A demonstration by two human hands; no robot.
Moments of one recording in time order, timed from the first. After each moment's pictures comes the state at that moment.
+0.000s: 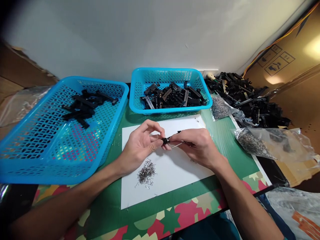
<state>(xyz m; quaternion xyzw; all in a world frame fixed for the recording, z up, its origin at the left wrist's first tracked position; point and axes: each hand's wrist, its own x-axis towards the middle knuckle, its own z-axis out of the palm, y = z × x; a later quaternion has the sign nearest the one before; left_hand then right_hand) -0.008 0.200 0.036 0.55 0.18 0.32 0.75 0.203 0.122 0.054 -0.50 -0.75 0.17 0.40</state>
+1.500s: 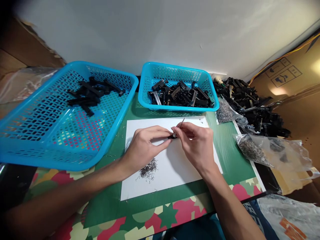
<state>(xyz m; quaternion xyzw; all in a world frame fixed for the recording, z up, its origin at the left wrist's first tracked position) -0.007 0.188 0.027 0.78 0.29 0.36 0.42 0.168 0.125 0.056 -0.66 -0.59 0.18 0.44</state>
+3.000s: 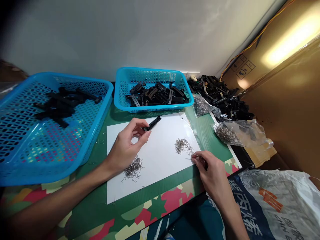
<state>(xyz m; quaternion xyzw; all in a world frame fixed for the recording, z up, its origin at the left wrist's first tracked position) -0.005 0.196 0.031 0.75 0.32 0.33 0.48 0.212 -0.006 0.041 -0.80 -0.51 0.16 0.28</state>
